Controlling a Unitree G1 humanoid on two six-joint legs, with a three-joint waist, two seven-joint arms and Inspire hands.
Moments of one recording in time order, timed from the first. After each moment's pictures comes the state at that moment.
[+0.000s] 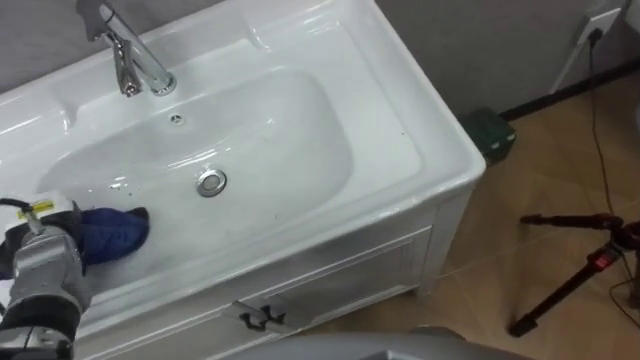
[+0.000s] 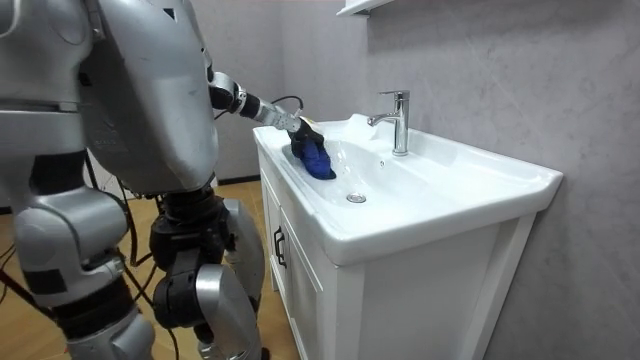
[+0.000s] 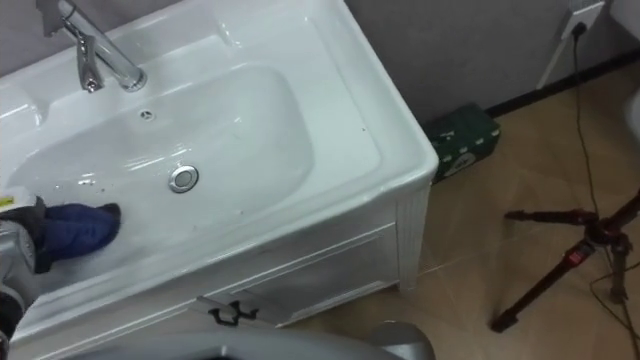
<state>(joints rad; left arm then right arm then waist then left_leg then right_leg) -0.05 0.49 0.11 0.76 1.05 0.28 0.00 0.08 -0.36 -0.18 1.31 -0.14 0.22 -0.03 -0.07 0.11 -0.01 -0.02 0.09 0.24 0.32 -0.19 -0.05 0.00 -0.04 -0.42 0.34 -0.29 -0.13</state>
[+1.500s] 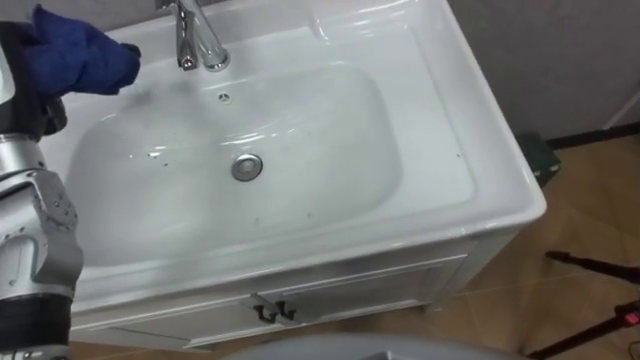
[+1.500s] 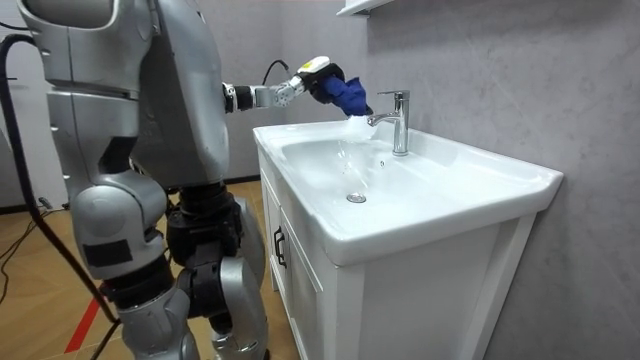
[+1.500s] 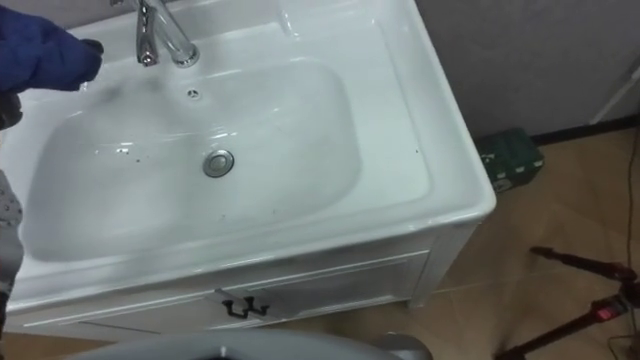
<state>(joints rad) 0.03 0.46 0.25 0.18 0.96 0.16 0.47 0.18 -0.33 -0.06 1.26 -0.11 0.12 0.07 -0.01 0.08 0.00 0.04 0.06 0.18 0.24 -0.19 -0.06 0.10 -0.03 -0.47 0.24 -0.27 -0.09</state>
